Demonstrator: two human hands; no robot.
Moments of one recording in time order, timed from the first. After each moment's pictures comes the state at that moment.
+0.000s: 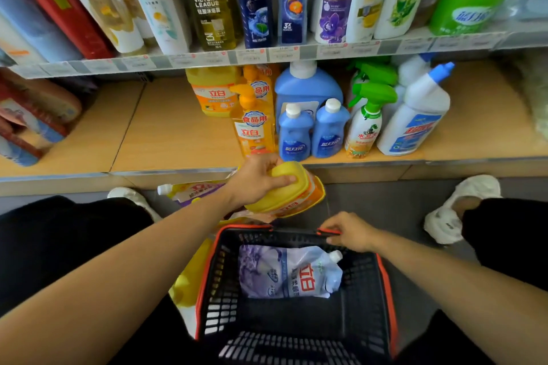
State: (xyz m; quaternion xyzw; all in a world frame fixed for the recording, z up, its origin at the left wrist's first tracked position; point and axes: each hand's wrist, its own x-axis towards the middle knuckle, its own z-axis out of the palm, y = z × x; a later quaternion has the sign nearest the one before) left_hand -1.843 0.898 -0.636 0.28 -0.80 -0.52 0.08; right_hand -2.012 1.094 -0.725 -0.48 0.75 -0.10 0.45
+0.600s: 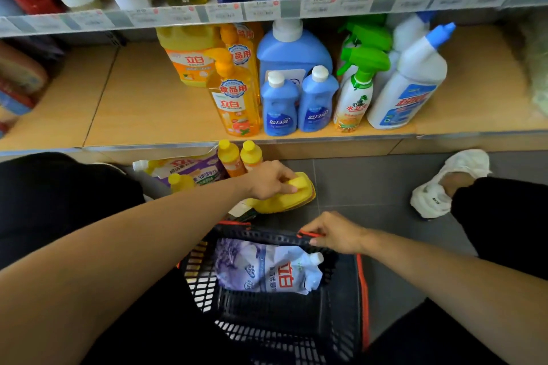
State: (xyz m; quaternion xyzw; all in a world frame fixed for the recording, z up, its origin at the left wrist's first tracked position) left_hand -1.882 0.920 -0.710 0.19 -0.88 -0.40 -0.16; right_hand -1.993 1.124 -0.734 -0.55 0.67 -0.11 0.49
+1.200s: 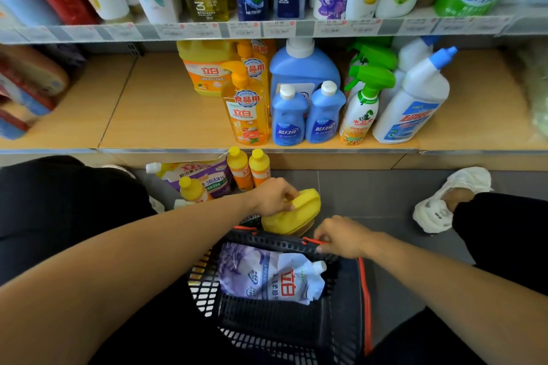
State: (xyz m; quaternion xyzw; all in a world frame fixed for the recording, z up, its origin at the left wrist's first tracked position) left_hand -1.865 0.931 -0.717 0.20 -0.88 -0.40 -0.16; right_hand -1.996 1.114 -0.719 -0.59 0.70 0.06 0.39
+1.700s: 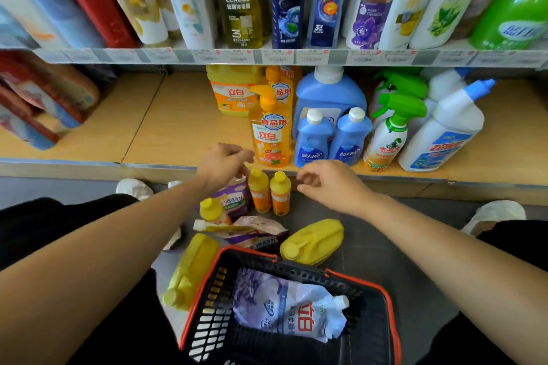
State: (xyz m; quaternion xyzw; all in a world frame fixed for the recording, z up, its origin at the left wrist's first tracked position) left_hand -1.794 0.819 -0.651 0.48 -0.72 -0.48 0.14; right_hand -1.993 0.994 -0.630 -0.61 0.73 -0.20 0.23
